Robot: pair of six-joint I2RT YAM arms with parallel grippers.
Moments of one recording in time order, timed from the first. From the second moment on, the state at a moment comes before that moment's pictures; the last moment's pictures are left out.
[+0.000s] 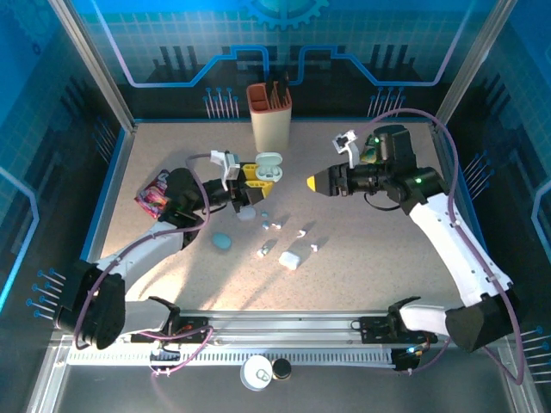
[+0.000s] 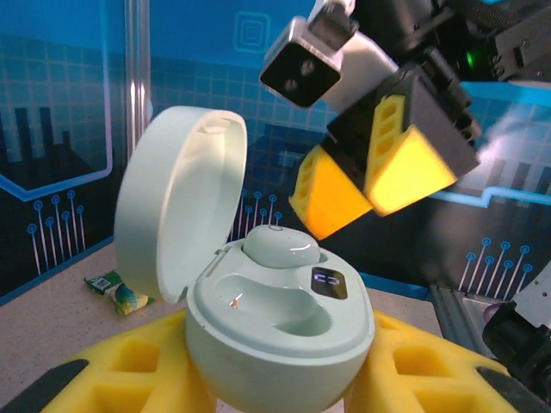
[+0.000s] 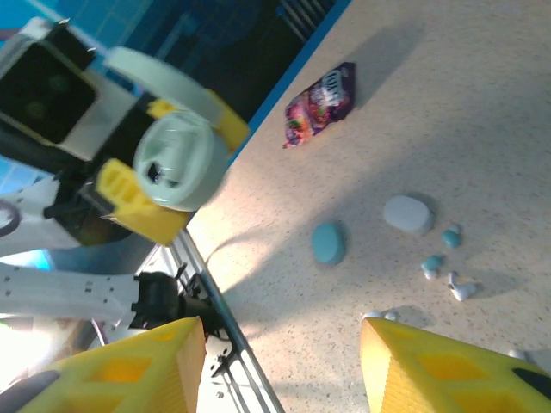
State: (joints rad) left arm -0.34 1.28 0.71 0.79 0.88 -0.27; right arm 0.33 1.25 1.30 -0.69 -0.79 0.29
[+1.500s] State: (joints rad) left arm -0.34 1.23 0.71 0.77 0.87 -0.27; right arm 0.79 2.35 1.93 -1.26 -0.37 0.24
